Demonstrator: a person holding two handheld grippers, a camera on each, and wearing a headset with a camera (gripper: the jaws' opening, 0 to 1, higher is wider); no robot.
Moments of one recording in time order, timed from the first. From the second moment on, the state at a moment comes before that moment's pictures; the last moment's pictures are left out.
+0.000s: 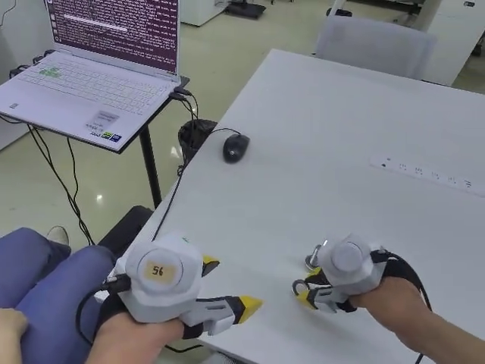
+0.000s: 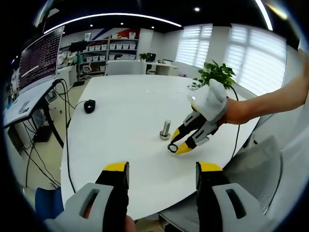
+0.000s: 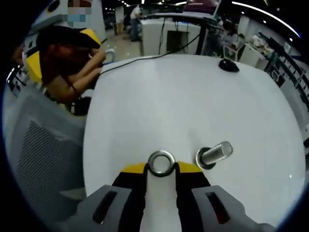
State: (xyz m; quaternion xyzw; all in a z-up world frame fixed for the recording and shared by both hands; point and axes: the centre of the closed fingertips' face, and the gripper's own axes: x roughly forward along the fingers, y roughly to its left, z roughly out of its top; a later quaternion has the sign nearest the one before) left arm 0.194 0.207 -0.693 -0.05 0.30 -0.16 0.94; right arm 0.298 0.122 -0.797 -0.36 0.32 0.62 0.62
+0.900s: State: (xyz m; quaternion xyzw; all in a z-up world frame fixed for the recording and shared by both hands) left arm 0.200 0.206 -0.693 -0.05 0.30 -0.16 0.94; right arm 0.361 0.134 -0.755 -0.35 0.29 0.59 0.67
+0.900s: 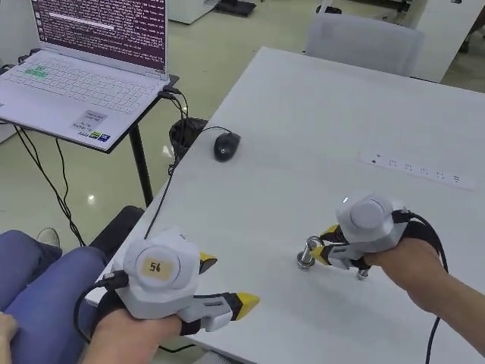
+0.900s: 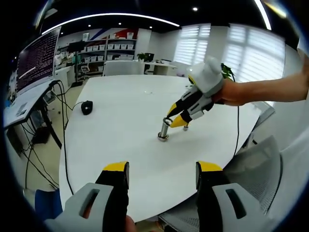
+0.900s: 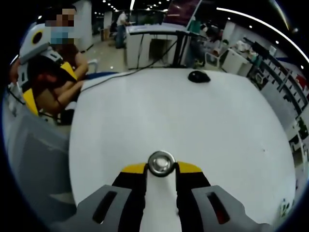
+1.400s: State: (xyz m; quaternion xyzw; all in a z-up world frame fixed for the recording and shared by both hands) left arm 0.200 0.206 -0.695 -0.05 0.30 -0.16 0.94; right arm 0.362 0.140 -0.766 -0.36 0.31 0.59 0.66
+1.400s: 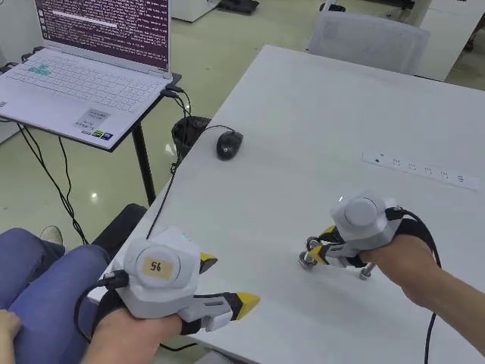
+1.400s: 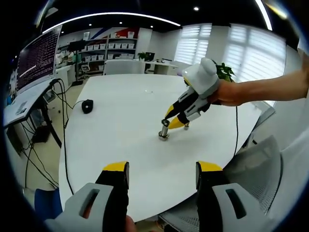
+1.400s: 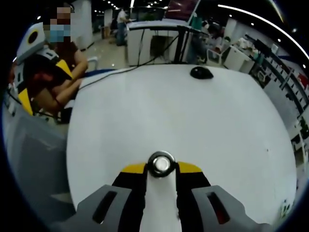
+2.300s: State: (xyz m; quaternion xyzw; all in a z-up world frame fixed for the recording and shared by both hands) left arm 0.197 0.204 -0.696 -0.05 0.30 -0.16 0.94; right arm 0.356 0.127 -0.810 -0.35 0.35 0.56 0.66
